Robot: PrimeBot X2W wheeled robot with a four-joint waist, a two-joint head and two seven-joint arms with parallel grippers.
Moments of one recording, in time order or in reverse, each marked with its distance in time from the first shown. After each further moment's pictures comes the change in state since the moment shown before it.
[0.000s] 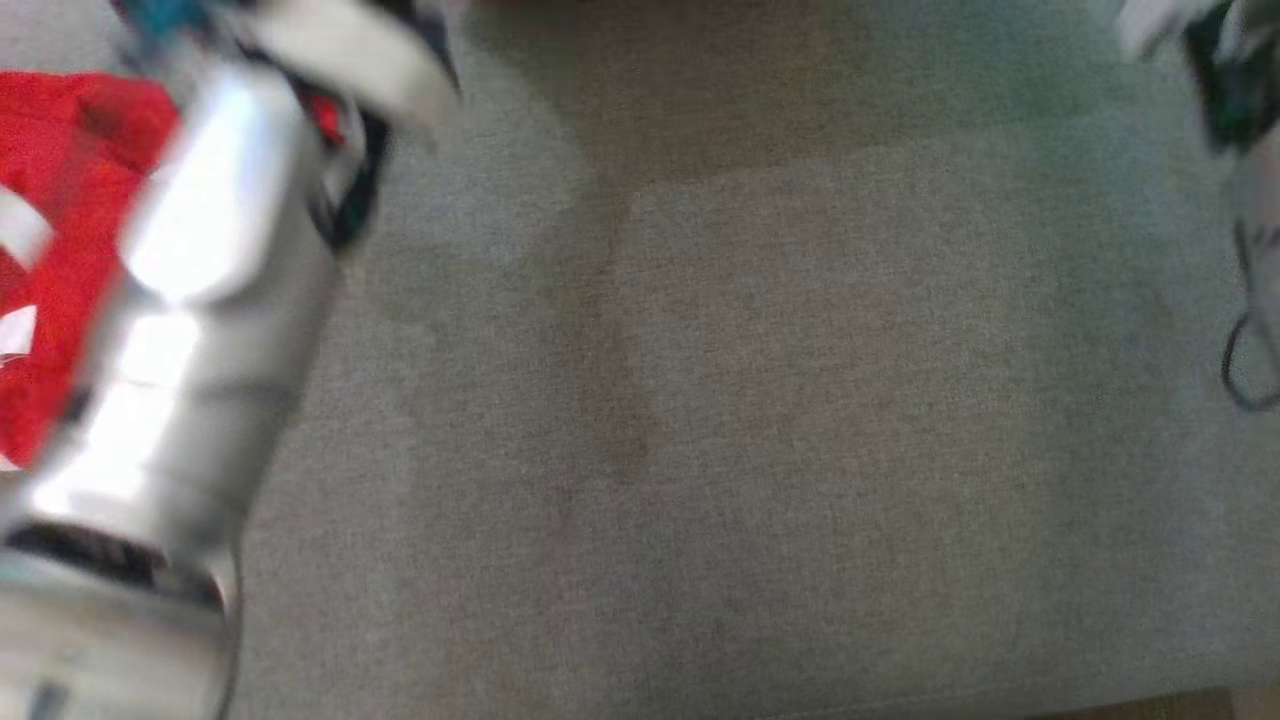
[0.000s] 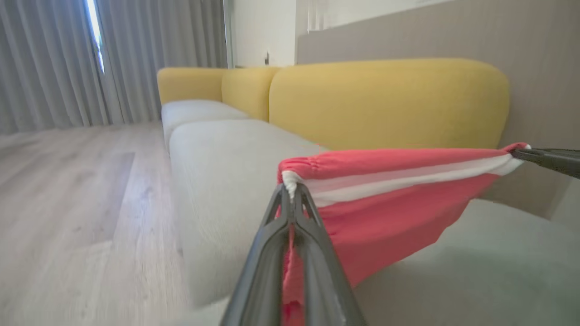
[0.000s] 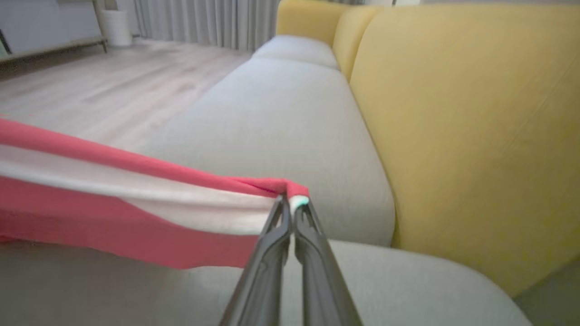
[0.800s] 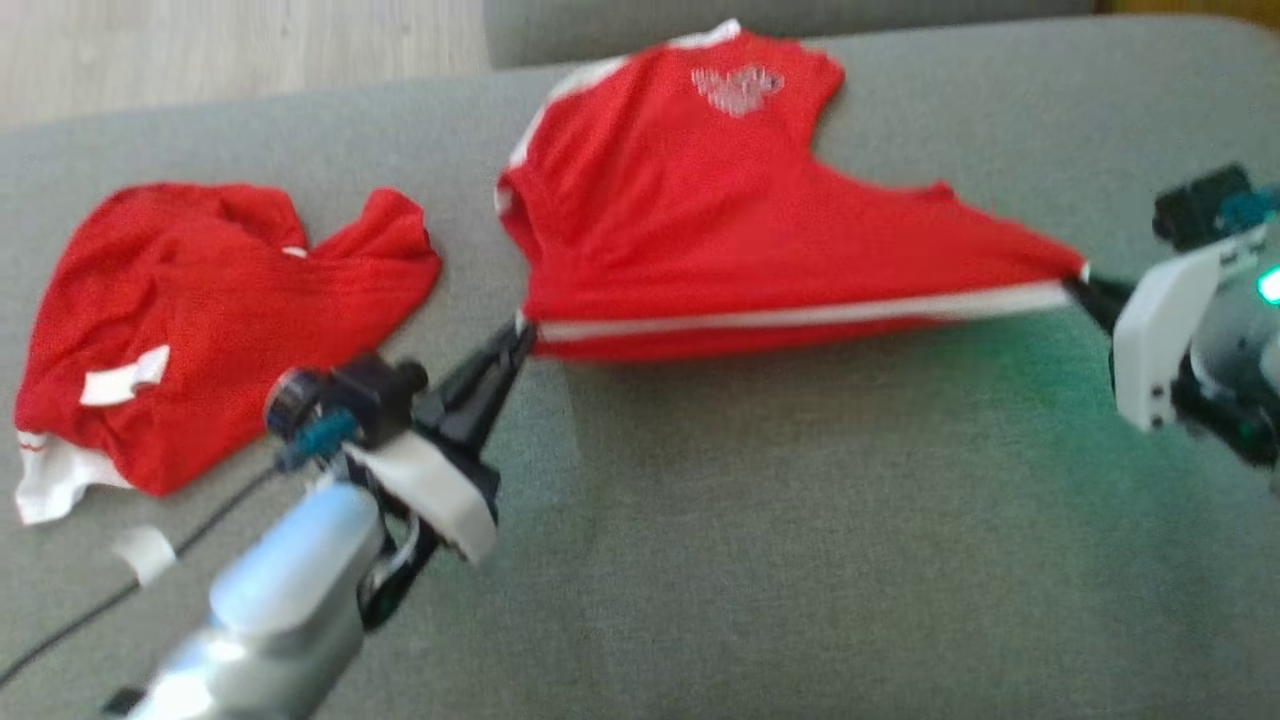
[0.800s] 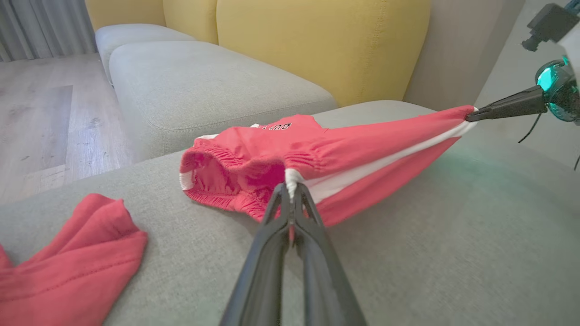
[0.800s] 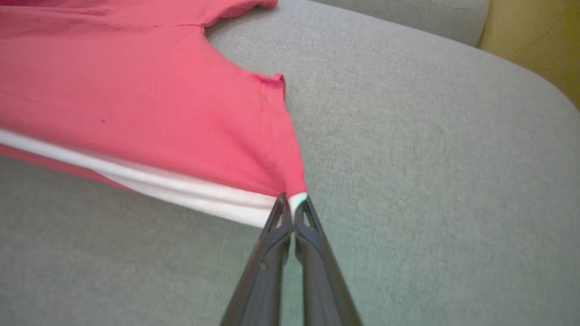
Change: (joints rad) left arm 0.480 0.170 -0.323 -0.214 -0.170 0.000 -0.008; right arm 0.373 -0.363 0.603 -0.310 0.599 0.000 0.405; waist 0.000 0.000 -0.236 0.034
